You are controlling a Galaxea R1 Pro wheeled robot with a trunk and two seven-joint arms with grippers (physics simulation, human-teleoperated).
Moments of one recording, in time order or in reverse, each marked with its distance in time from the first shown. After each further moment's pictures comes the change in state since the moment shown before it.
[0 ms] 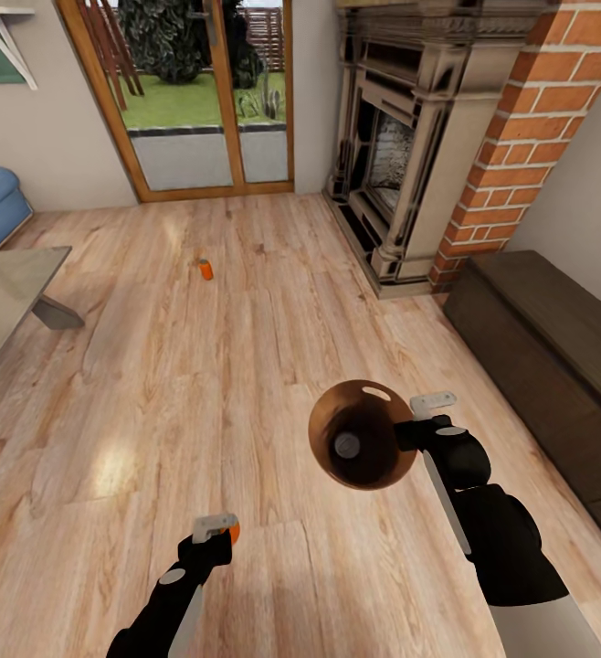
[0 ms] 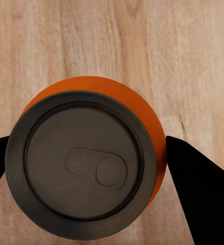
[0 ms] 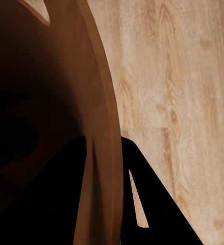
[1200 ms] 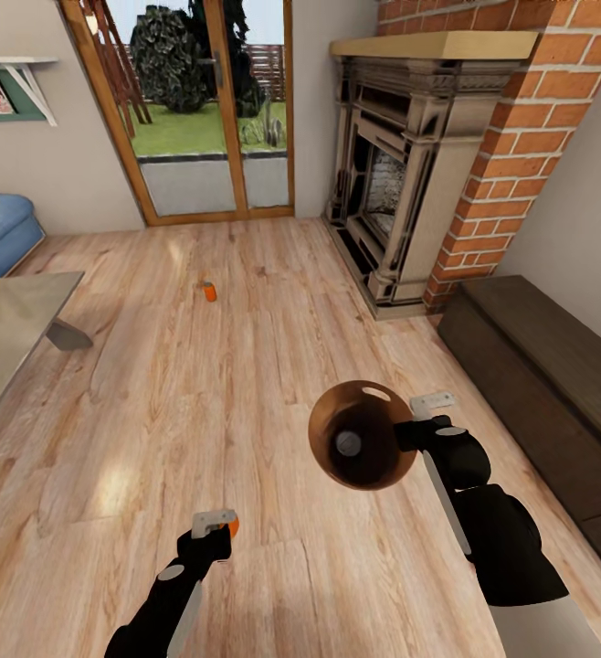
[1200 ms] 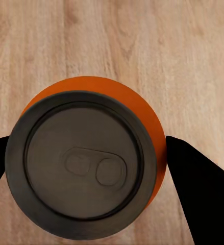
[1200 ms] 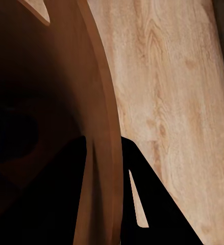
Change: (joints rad) left arm 0.000 0.000 0.002 -0.026 0.000 0.000 -0.002; right arm 0.000 0.000 0.000 0.003 -0.001 0.000 0.000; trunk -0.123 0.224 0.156
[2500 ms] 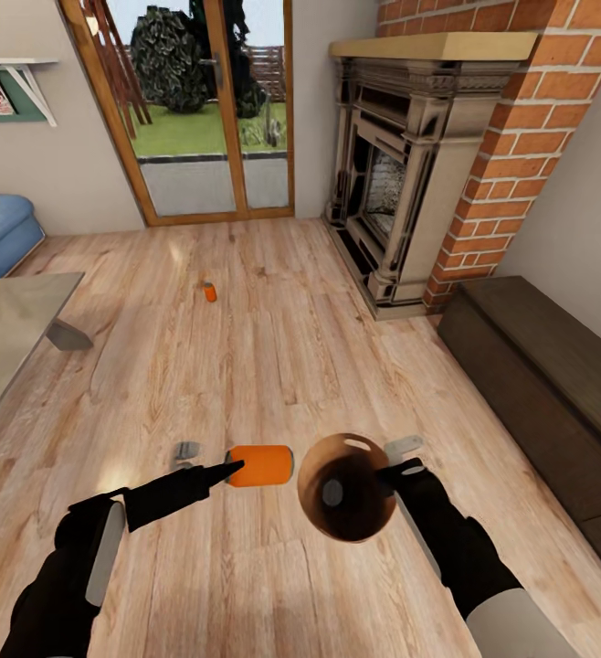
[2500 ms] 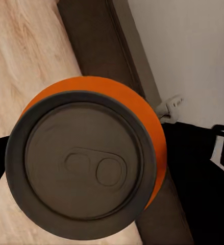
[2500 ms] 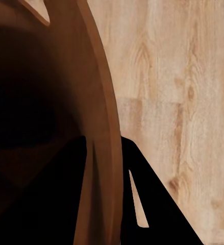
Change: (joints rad) left arm 0.000 0.120 0.128 -0.603 0.225 0.726 -1.043; right arm -0.001 0.021 0.090 0.423 0.004 -0.224 -0.006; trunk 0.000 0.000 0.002
